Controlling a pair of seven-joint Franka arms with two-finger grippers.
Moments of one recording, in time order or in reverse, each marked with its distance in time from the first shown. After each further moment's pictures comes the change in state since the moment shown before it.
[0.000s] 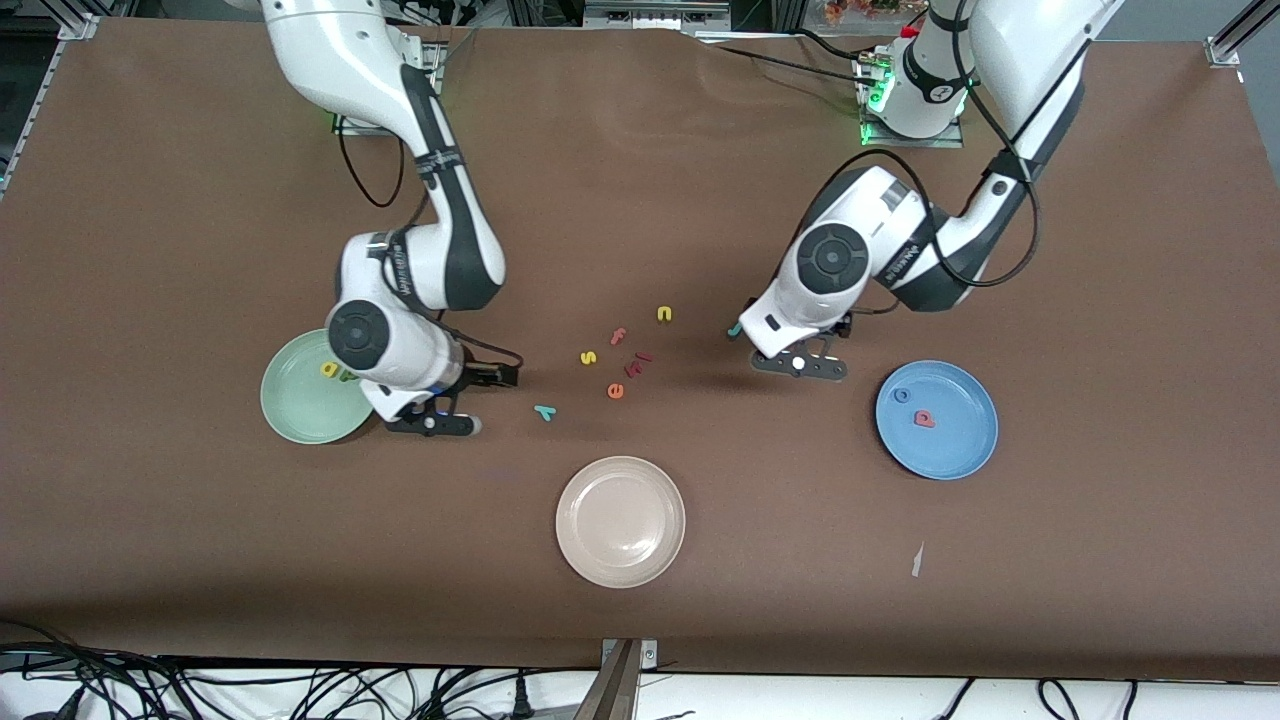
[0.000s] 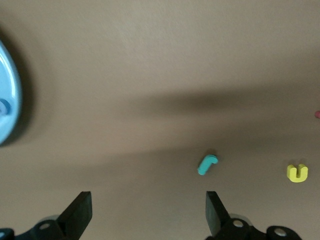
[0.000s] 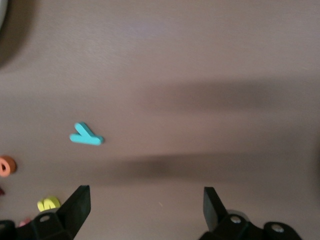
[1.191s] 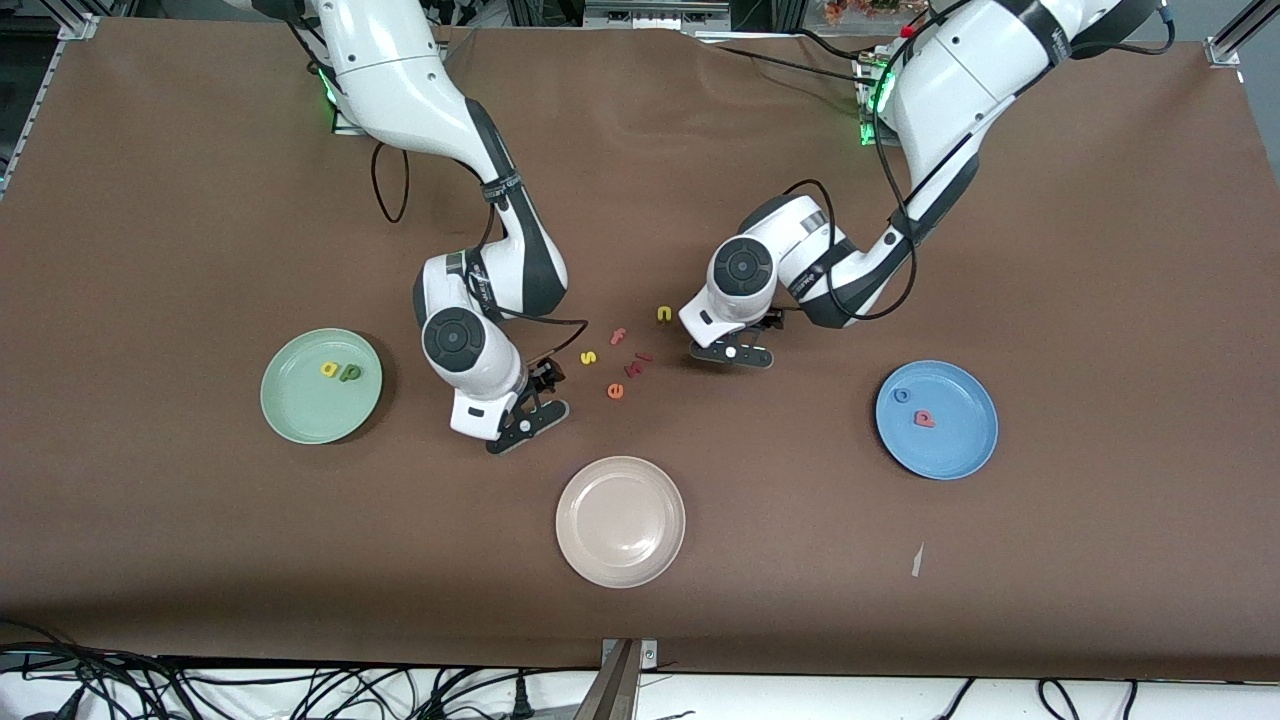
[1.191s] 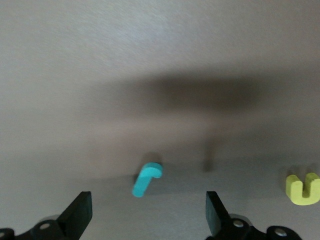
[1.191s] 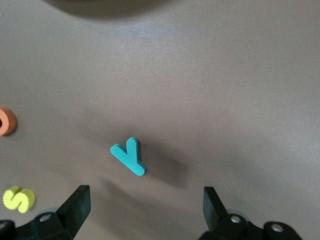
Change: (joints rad) left arm -0.107 0.210 0.002 -0.016 0.118 0.161 -0.127; right arm 0.005 0.117 0.080 0.100 -0.094 0.101 -0.500
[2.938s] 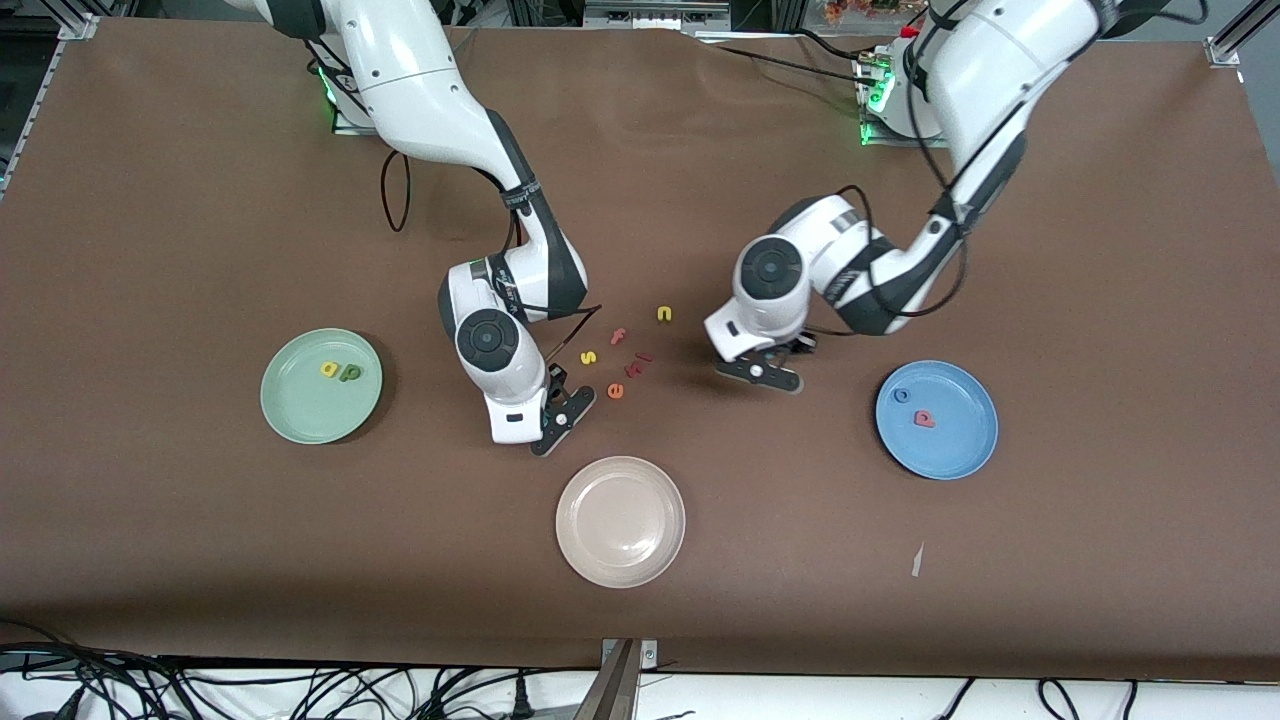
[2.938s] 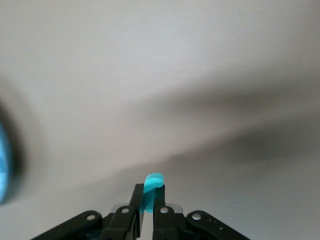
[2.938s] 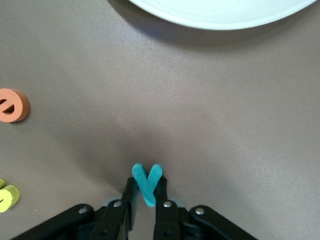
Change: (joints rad) left arm 0.116 -0.107 0.001 0.060 0.102 -0.136 0.273; right arm 0.004 0.069 0.016 0.085 -0.036 0.032 -0.231
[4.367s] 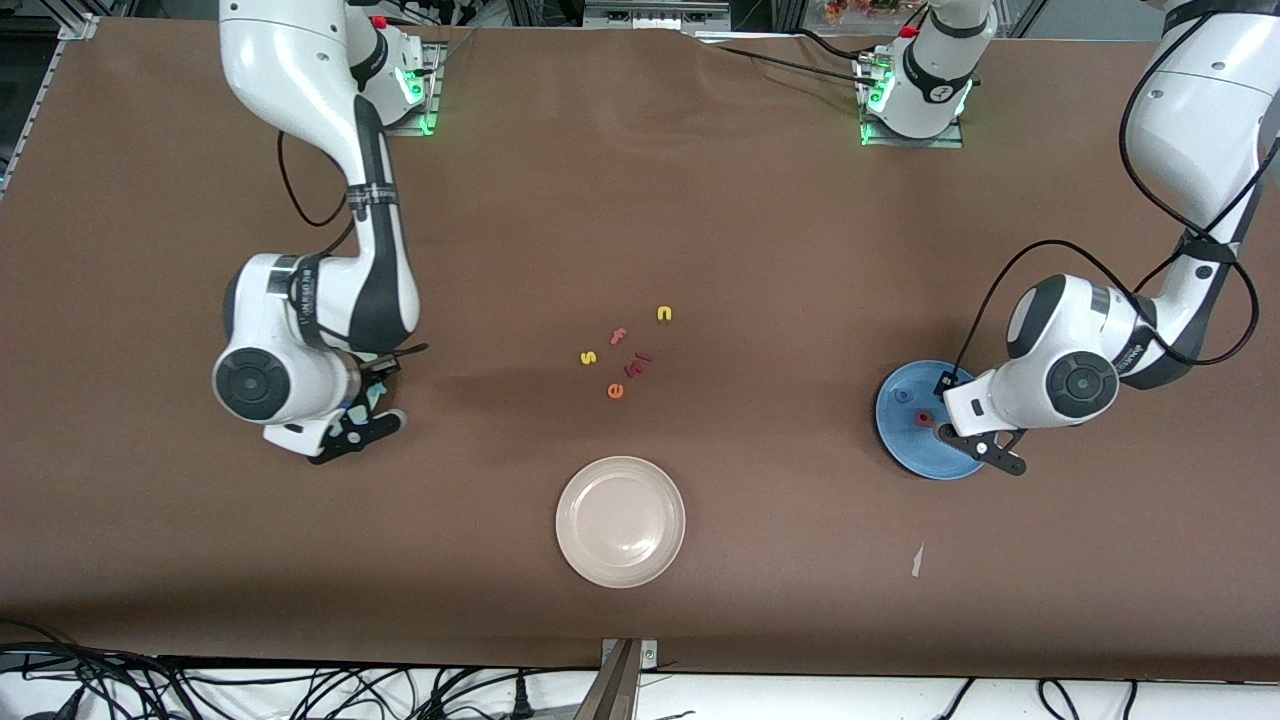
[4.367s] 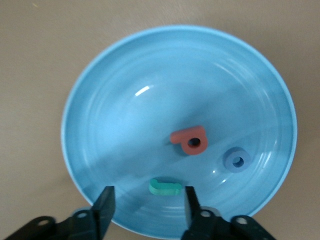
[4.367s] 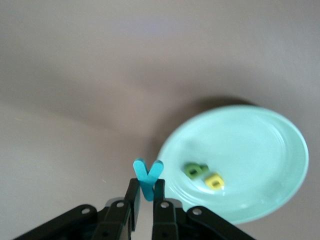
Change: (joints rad) left arm 0.431 0.062 0.044 0.035 0.000 0.037 0.598; right arm -0.040 -0.154 -0.374 -0.109 0.014 -0.503 0.098
